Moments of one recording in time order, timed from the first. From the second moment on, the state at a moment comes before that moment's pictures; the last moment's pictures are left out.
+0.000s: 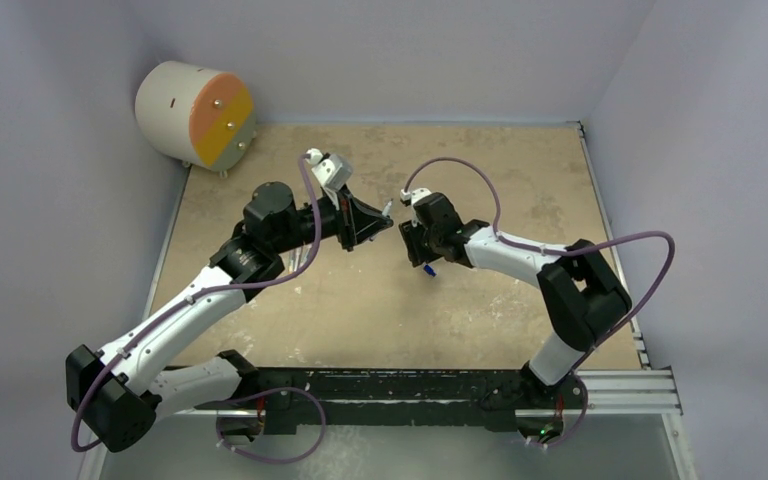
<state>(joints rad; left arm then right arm) -0.65 1.07 0.95 0.09 0.48 -0.33 0.65 1.66 0.99 -0.23 0.09 0.17</state>
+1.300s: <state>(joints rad) -0.65 1.10 0.95 0.09 0.49 -0.31 0.63 1.67 0.90 -0.23 0.08 0.19</state>
